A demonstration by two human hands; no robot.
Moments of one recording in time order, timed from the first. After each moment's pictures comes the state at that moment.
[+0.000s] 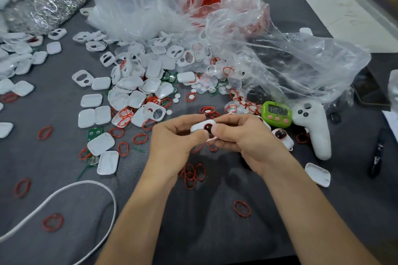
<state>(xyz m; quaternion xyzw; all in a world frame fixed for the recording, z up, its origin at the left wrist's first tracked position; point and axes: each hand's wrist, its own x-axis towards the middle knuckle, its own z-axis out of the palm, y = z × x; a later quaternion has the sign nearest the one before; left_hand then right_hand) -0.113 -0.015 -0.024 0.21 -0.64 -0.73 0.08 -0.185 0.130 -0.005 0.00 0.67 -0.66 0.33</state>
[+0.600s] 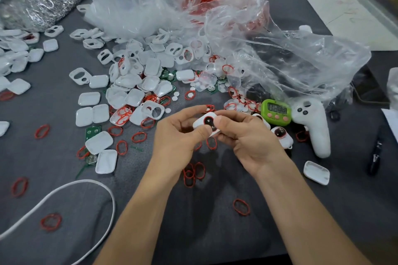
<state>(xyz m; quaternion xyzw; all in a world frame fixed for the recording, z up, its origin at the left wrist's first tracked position) -0.120 -0.011 -0.029 0.17 -0.62 -0.76 0.09 -0.180 0.126 -0.008 0.07 0.58 -0.76 0.29</state>
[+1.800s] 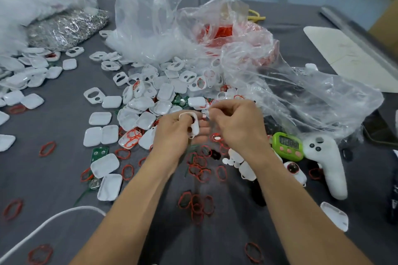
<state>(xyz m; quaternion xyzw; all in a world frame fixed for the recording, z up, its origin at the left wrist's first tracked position) -0.174 -0.056 -0.029 0.25 -0.57 -0.78 0.09 -0.239 0.070 0.001 -0.15 0.87 -0.47 0.05</state>
